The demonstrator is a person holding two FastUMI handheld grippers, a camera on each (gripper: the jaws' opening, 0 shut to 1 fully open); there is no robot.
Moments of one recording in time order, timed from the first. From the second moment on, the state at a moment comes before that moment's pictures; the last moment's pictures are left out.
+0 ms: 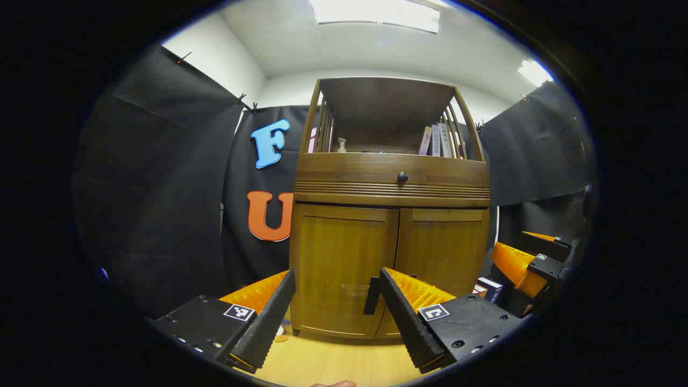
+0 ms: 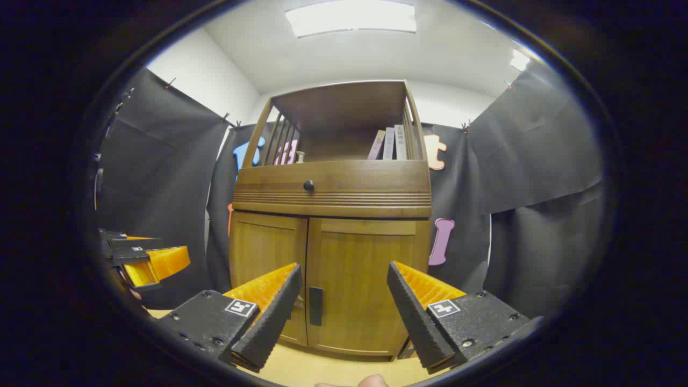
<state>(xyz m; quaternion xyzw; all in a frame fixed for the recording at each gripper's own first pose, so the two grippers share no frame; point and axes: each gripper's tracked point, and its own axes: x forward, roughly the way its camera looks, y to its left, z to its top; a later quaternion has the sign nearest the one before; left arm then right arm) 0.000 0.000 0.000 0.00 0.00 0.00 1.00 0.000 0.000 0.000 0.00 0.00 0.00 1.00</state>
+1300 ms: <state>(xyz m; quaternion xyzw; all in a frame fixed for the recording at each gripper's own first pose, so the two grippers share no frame) -0.002 0.023 -0.006 0.06 -0.01 0.03 1.00 0.072 0.042 -0.069 0.03 0.09 0.04 0.99</state>
